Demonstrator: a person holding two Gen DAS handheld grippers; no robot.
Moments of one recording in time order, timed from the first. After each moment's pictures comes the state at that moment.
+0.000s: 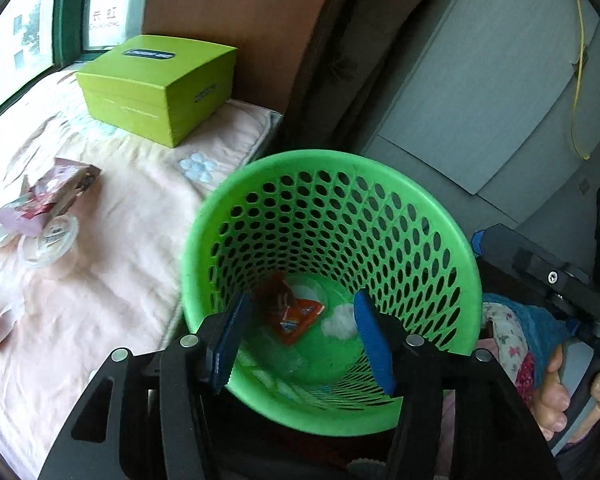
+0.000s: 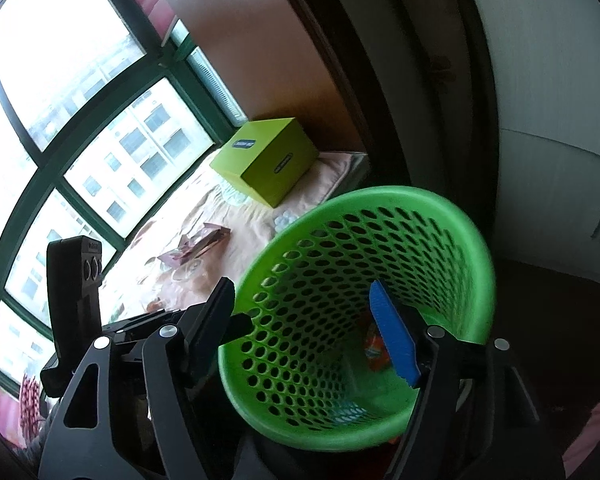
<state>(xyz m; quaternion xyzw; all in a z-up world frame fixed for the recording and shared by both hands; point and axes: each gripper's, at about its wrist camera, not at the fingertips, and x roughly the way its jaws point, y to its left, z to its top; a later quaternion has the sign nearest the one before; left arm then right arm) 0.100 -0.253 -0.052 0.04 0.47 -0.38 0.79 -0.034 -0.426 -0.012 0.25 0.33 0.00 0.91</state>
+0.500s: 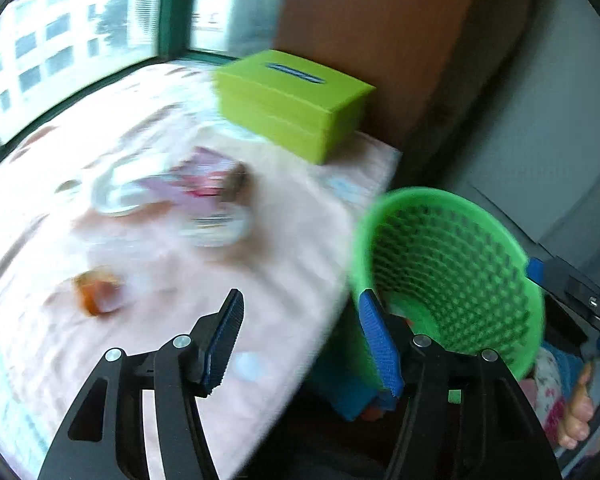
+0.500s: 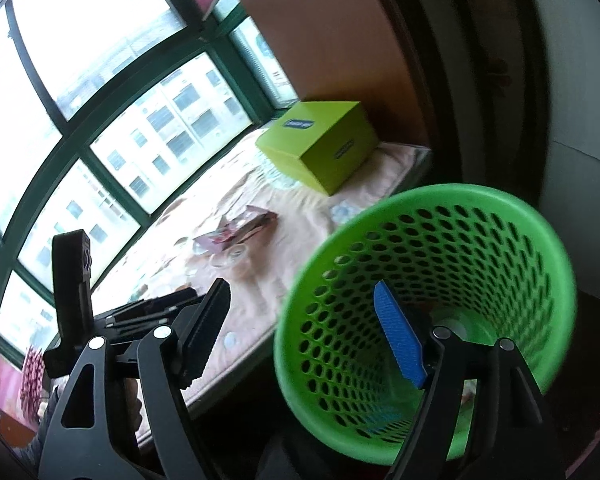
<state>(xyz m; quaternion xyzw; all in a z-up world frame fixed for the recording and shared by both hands) 0.129 -0.151 -0.047 0.01 0.46 -0.24 0.86 0.001 -0.370 -0.007 0.23 0.34 0.06 0.91</state>
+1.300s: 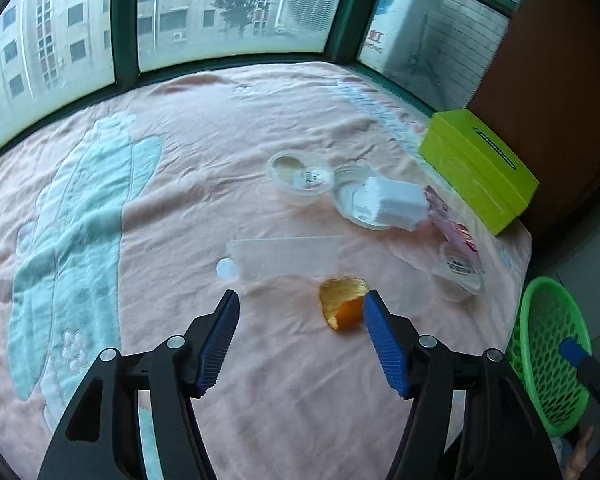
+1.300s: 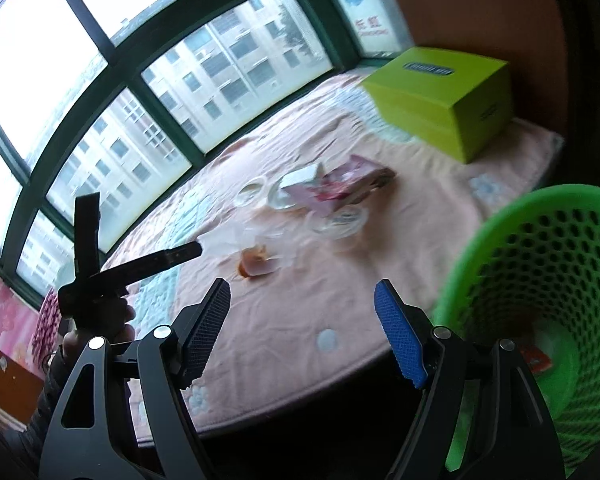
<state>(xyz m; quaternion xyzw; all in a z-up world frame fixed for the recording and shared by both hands) 0.179 0.035 -0.061 -0.08 0.46 -0.06 0.88 0.075 -0.251 -0.026 0.18 0.39 0.18 0.88</state>
